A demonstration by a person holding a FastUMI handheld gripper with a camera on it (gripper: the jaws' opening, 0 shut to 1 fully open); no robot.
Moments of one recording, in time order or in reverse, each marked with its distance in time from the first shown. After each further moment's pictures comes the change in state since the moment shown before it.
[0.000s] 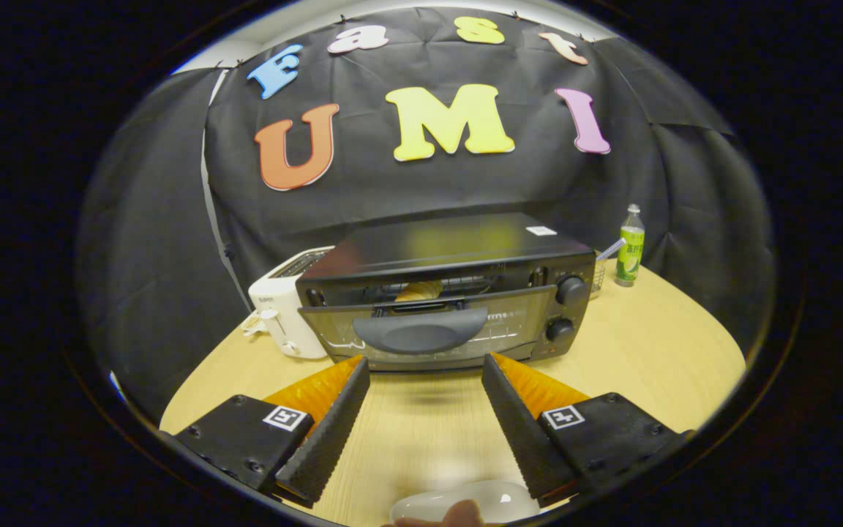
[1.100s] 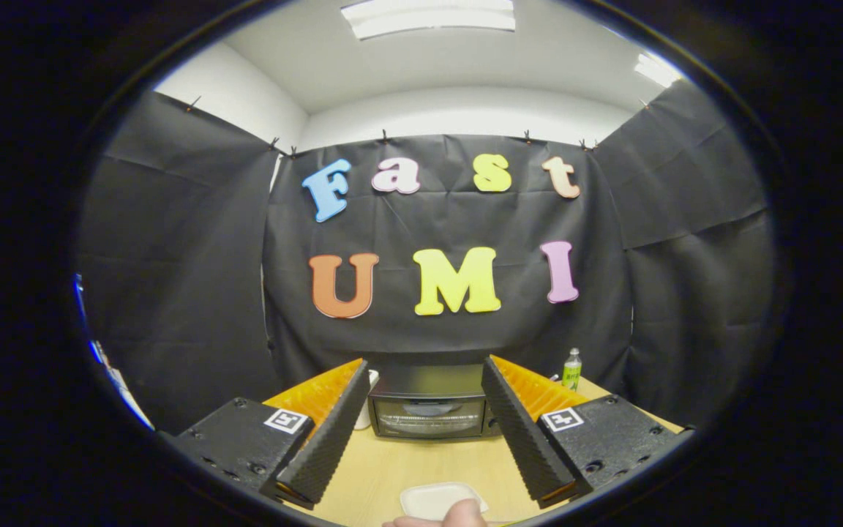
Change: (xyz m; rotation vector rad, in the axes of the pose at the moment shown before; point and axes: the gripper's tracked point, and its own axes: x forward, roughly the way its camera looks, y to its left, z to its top) arm -0.283 0.030 0.124 -0.121 -0.444 0.029
